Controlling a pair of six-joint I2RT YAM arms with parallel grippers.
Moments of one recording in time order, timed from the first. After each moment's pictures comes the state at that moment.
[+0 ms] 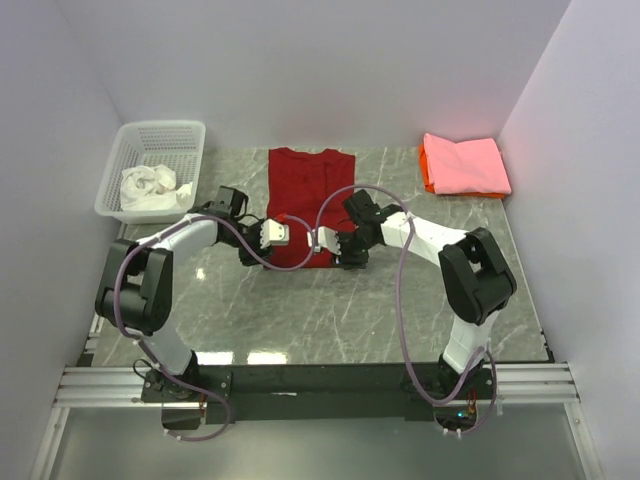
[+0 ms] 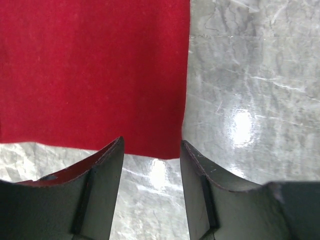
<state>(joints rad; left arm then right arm) -0.27 1.68 1.05 -0.51 0.65 1.14 0.56 1.80 1.20 -0.59 -0.41 -1.09</state>
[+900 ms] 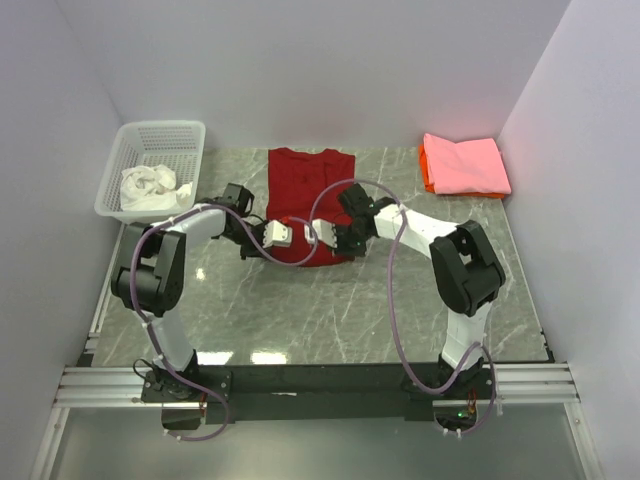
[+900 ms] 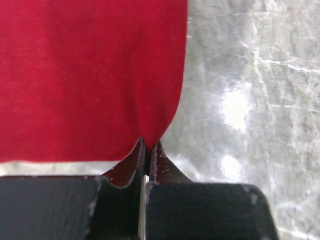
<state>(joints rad) -0.28 1.83 1.14 -0.59 0.63 1.26 0.56 1.88 1.27 -0.60 -0.32 -1.06</state>
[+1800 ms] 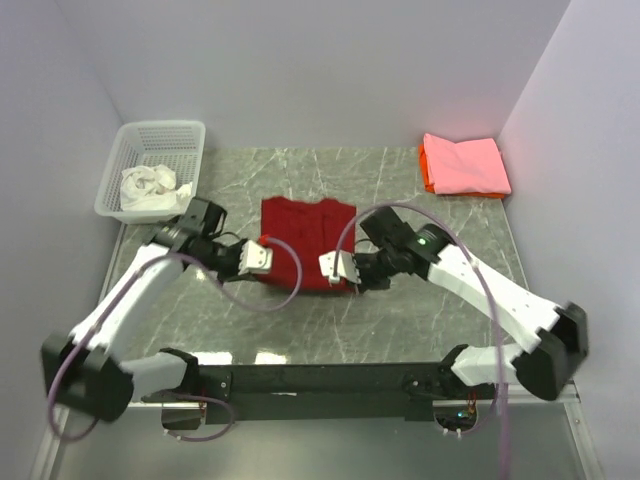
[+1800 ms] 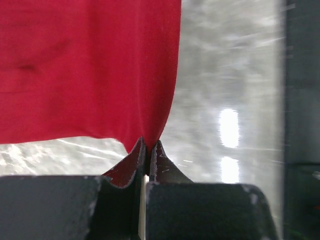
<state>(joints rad) -0.32 1.25 1.04 -0.97 0.70 1.20 0.69 1.33 1.13 -0.92 -0.39 -1.00</state>
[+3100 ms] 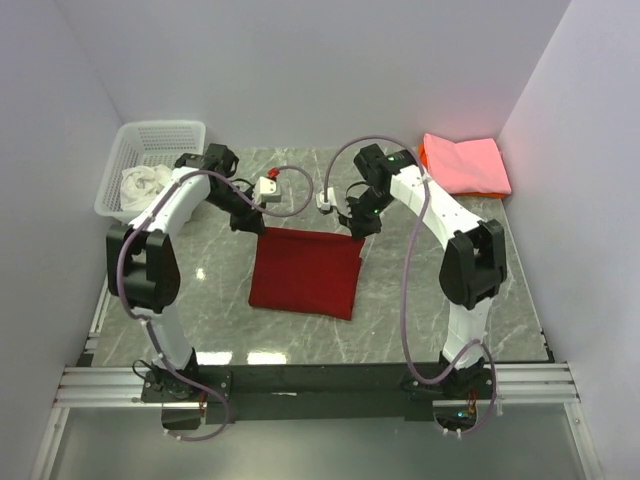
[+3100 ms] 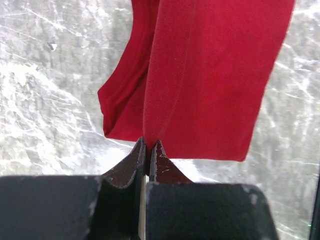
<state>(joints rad) -0.20 1.82 1.59 -1.14 0.77 1.17 0.45 1.90 1.74 -1.24 -0.51 -1.19</state>
